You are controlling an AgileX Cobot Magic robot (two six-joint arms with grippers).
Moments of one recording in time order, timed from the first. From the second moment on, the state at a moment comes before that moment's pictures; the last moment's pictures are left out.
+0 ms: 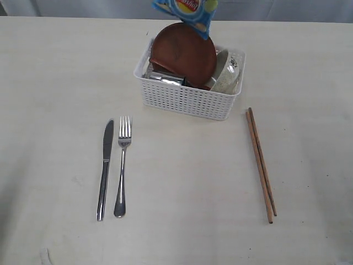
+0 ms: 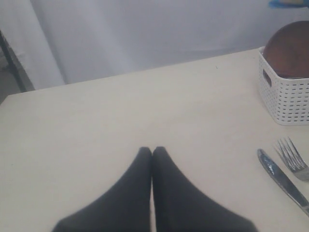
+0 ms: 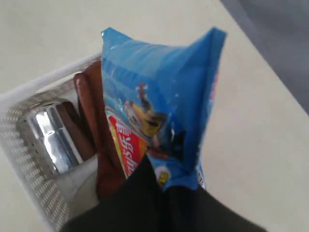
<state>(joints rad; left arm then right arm) -0.15 0.00 0.00 0.10 0.31 0.04 0.54 2.09 -2.16 -0.13 1.23 -0.31</state>
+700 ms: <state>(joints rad) -0.15 0.00 0.00 0.10 0.31 0.04 0.37 1.78 -1.73 -0.26 1.22 -0.03</state>
